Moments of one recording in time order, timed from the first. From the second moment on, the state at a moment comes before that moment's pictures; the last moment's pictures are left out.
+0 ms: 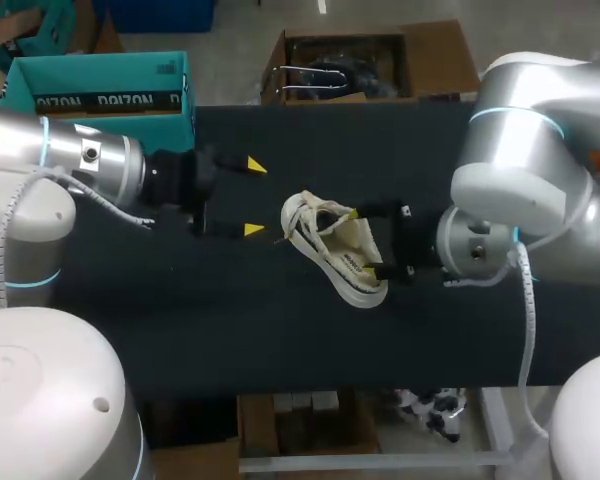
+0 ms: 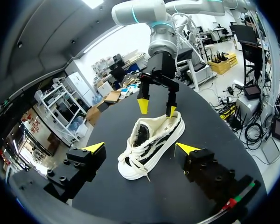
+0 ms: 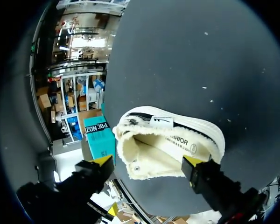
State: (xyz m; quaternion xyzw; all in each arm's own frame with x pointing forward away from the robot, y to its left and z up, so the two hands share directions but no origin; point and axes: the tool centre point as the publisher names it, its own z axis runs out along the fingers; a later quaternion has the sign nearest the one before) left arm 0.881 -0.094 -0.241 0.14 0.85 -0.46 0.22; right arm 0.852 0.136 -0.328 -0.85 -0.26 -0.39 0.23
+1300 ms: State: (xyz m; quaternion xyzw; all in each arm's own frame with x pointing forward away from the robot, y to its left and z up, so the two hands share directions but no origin) left arm 0.852 -0.094 -0.234 0.10 0.87 -0.43 0.23; right arm 0.868 0.089 -0.291 -0.85 -0.24 -0.41 0.23
